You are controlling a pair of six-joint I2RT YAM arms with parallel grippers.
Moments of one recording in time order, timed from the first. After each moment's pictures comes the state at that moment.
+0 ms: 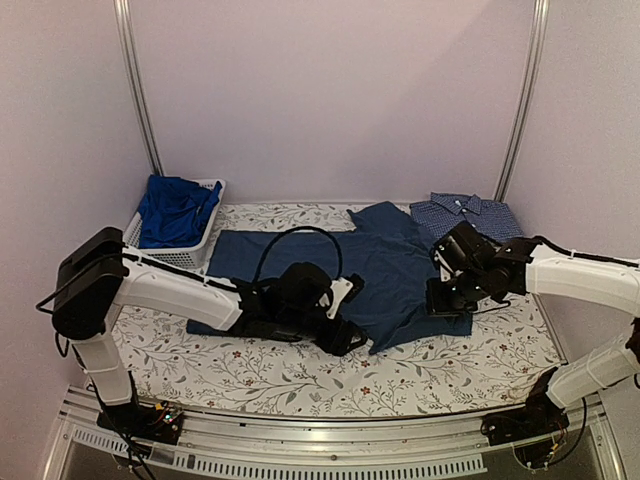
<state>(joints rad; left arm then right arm) -1.10 1.83 1.03 0.08 0.11 -0.38 0.74 1.33 0.90 -0.66 0.10 0.61</state>
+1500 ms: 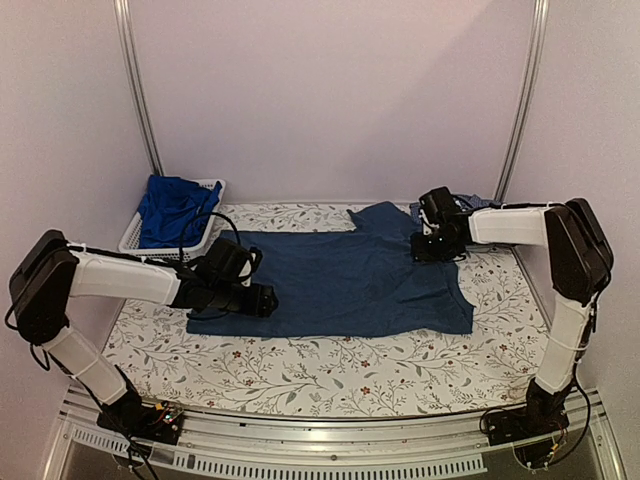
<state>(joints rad) -0.70 1.58 0.77 -0.08 -0.07 -0.46 0.43 1.91 1.30 -0.33 0.20 0.31</state>
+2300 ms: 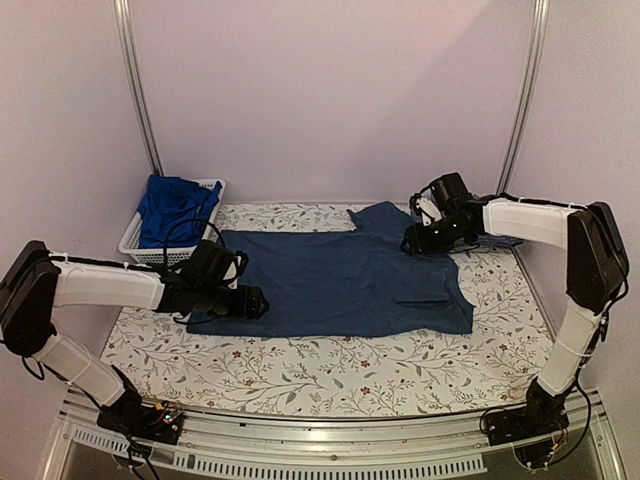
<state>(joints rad) -0.65 1.45 0.69 -0.13 0.00 -0.54 0.42 1.78 1.29 -0.41 -0.11 0.20</state>
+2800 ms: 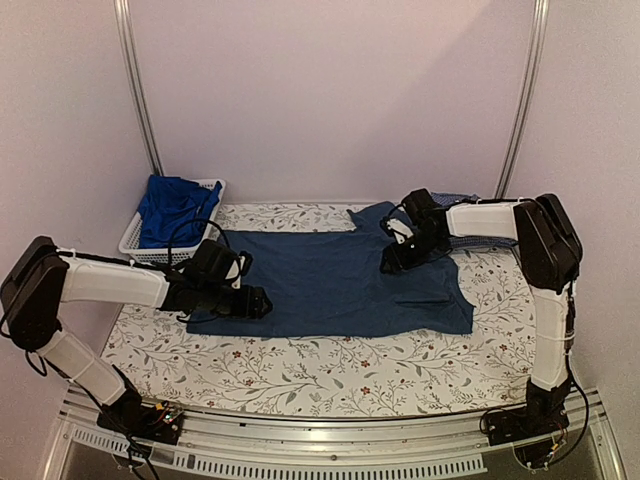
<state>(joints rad) -0.64 1.50 0.70 -0.09 0.05 -0.51 0.45 2.11 1.52 -0.49 -0.24 0.01</state>
